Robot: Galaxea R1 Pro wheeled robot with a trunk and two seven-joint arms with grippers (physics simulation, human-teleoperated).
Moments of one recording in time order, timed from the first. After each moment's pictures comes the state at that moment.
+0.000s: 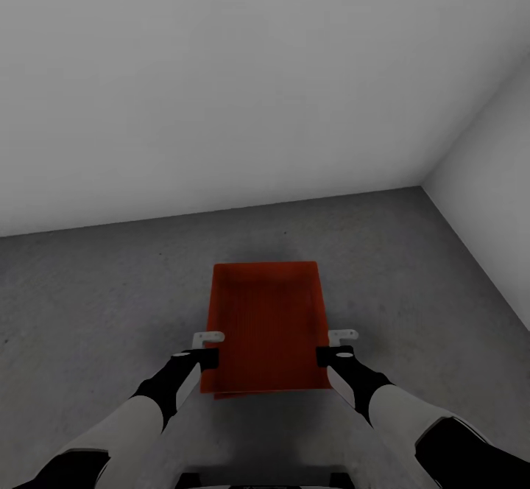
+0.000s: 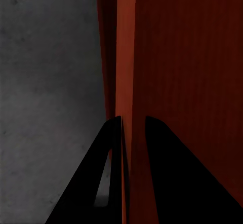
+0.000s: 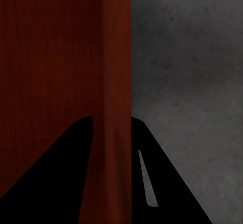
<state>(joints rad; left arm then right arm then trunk) -0.77 -0.10 0.01 -0.35 0.04 0.24 0.08 -0.85 0.06 0.55 -0.20 -0.49 0.10 -0.27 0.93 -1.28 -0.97</state>
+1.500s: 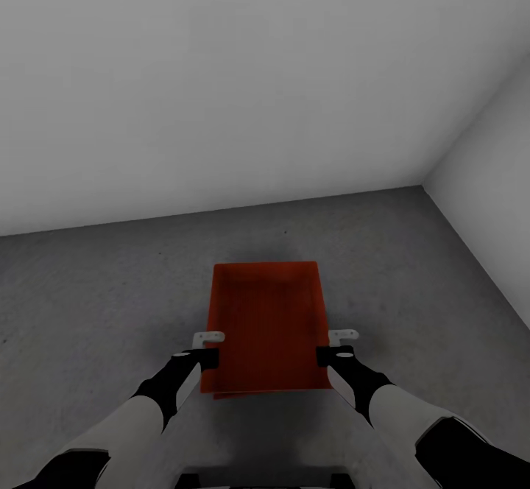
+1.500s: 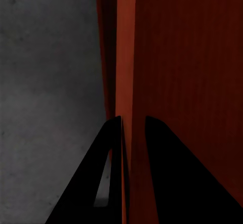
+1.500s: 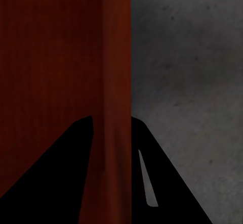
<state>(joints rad) -0.77 -0.10 0.01 -0.35 0.04 0.24 0.08 -0.85 0.06 0.55 -0.20 -0.49 0.10 -0.27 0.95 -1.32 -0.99</state>
